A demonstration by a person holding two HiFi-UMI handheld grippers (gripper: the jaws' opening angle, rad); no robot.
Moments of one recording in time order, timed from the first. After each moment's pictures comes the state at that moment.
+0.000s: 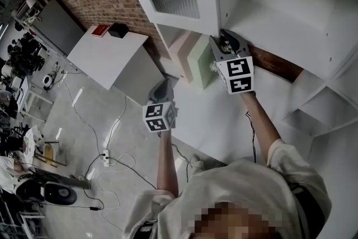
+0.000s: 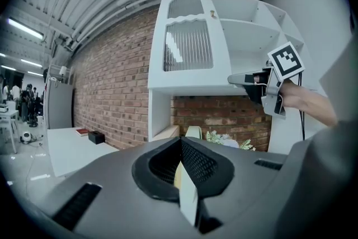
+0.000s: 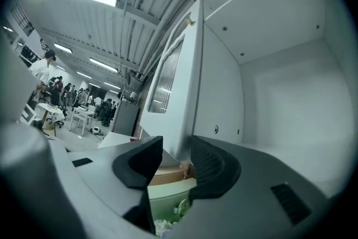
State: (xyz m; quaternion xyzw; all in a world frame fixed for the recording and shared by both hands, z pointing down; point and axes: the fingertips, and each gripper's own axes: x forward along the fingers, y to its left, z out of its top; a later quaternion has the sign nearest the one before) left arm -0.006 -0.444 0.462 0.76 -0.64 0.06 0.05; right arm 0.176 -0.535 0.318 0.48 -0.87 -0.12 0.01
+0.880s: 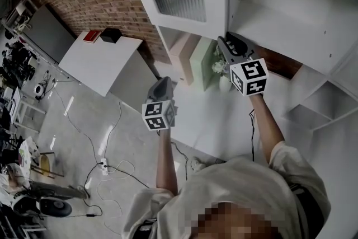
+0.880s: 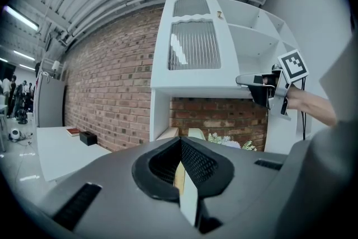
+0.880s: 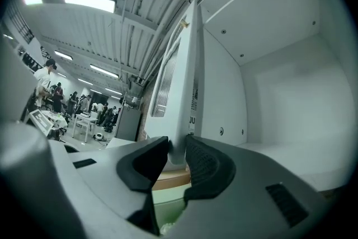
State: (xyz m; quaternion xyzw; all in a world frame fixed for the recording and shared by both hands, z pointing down) left arm -0.032 -0.463 0.465 0.79 -0.61 0.04 0.05; right arm 0.170 -0.524 0.320 0.47 -0.88 -0.11 -0.01
